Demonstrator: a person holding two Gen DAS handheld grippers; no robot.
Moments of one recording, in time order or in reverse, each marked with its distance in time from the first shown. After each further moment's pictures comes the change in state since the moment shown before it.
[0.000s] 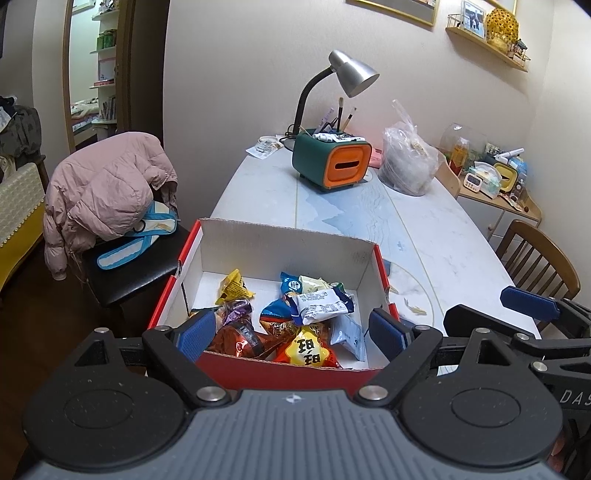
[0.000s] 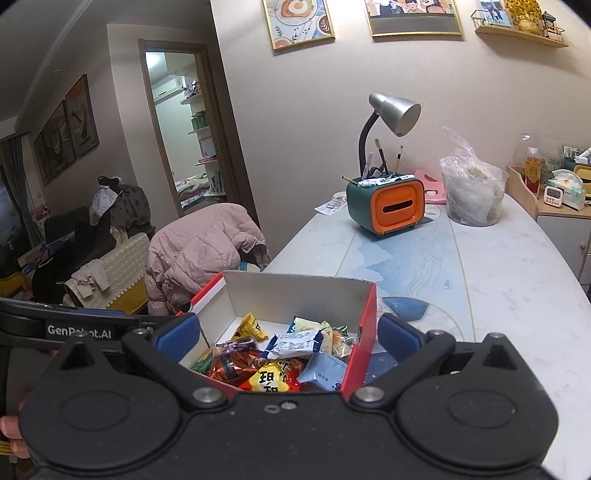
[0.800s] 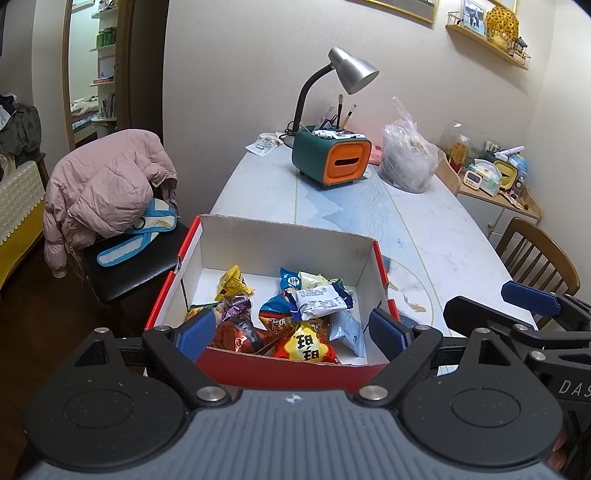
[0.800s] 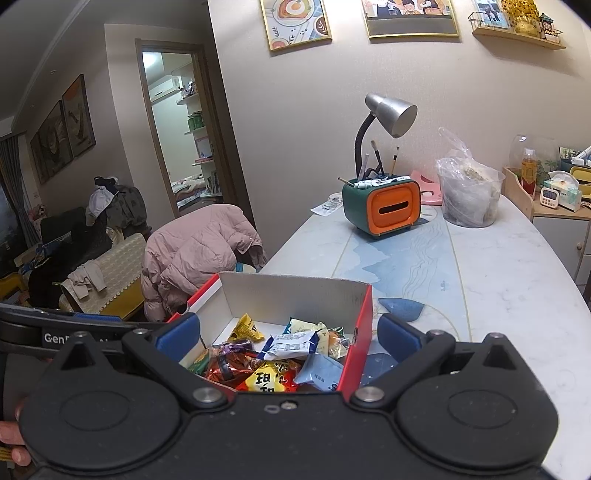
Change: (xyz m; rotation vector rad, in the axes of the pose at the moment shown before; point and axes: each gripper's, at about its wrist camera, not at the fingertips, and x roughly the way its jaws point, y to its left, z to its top) left arm -0.001 -0.002 -0.001 0.001 0.009 0.003; right arm -0.002 0.000 0.000 0.003 0.001 -0.012
